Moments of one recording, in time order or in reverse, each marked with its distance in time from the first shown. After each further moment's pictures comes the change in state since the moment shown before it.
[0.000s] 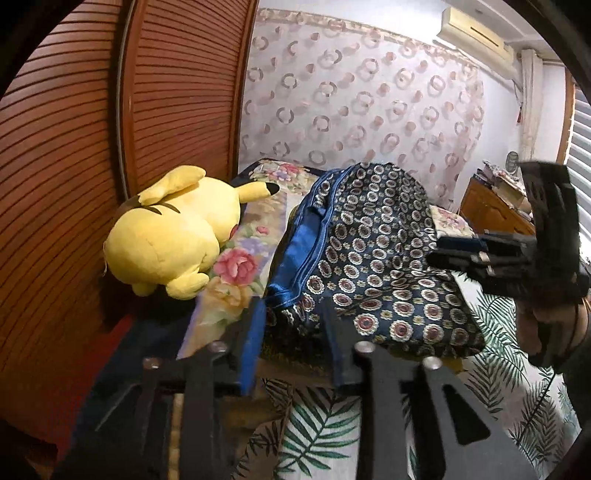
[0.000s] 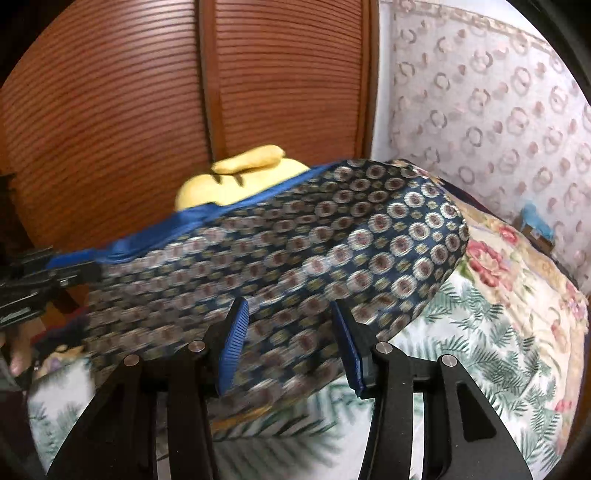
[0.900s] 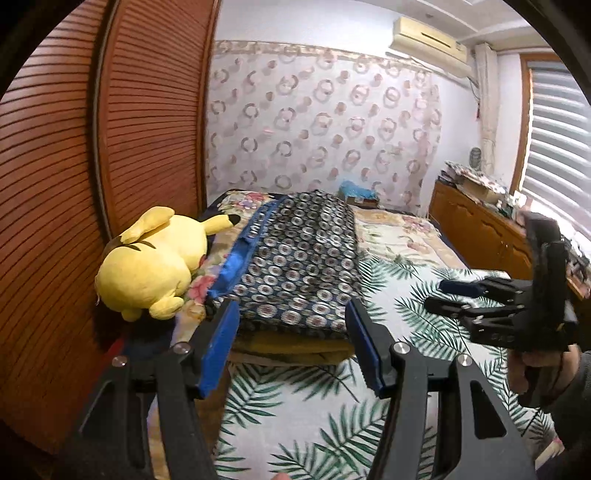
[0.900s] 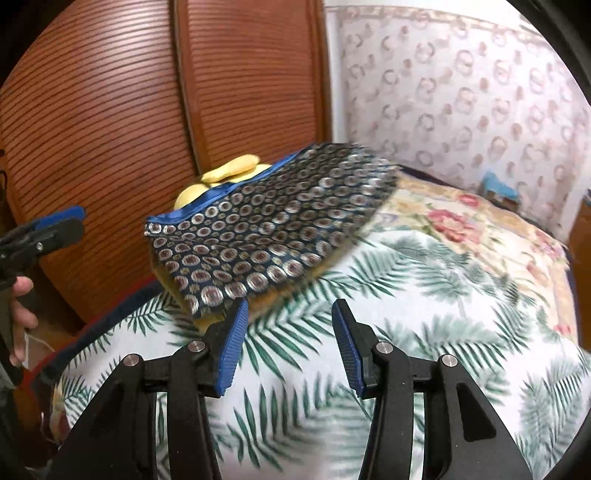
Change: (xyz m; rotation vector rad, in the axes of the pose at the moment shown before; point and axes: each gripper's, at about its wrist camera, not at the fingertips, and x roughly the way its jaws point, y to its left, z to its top) left arm -0.079 -0.068 -0.009 0.122 -0.086 -0.082; right arm -0.108 0.028 -0.074 0.176 -0.060 -0.136
